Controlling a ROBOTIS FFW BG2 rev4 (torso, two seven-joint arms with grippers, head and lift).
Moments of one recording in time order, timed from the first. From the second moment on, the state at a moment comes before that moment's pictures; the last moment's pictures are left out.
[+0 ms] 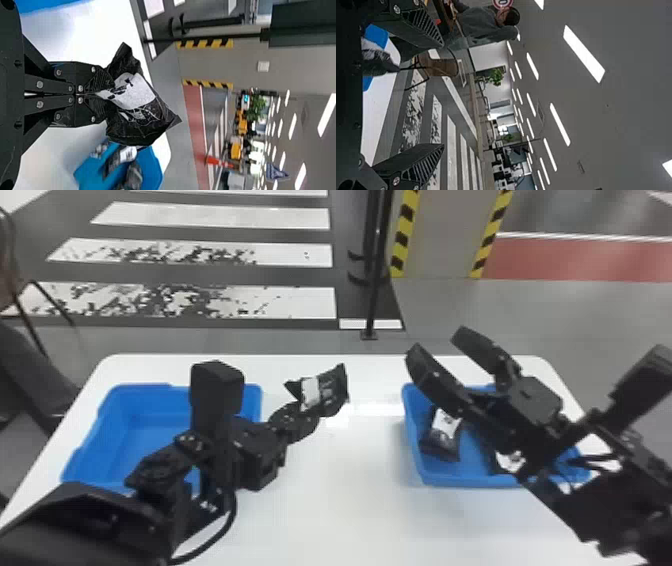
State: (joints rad) left arm 0.19 0.15 -0.22 -2.23 0.05 0.78 -0.37; right arm 0.29 -0.24 -0.04 -2.21 -0.55 0.29 0.49
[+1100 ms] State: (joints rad) left arm 0.23 0.16 -0.24 -2.31 0.01 0.74 -0.33; right arm 0.21 -0.27 0.08 -2.16 -0.49 0.31 0.47
